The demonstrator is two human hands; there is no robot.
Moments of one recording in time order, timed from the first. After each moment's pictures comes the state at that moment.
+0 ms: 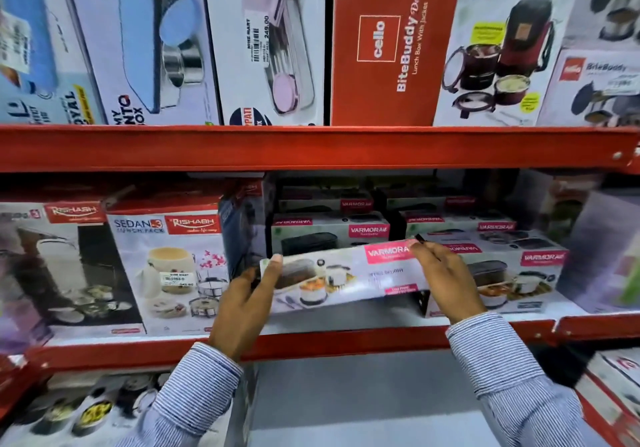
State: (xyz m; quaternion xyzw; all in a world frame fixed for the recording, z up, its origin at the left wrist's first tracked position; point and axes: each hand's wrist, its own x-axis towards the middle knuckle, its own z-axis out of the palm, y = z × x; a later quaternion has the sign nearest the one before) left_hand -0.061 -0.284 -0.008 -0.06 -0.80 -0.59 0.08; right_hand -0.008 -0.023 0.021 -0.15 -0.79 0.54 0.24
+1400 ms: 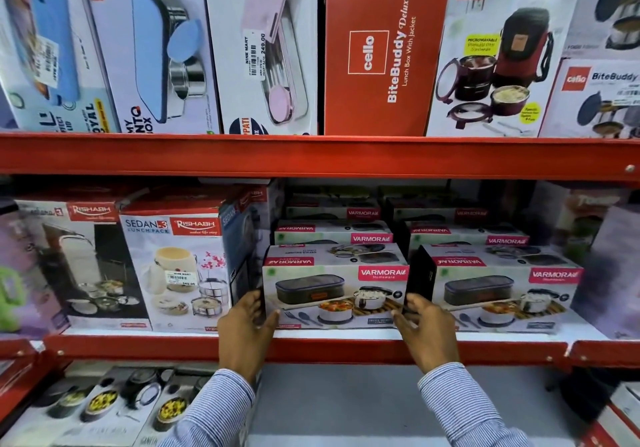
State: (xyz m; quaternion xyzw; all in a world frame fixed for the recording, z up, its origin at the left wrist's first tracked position) left_hand -0.071 -0.271 -0.067 -0.02 -0.84 -0.51 0.19; right_hand -0.026 -0.011 -0.063 -0.15 -0.88 0.38 0.24
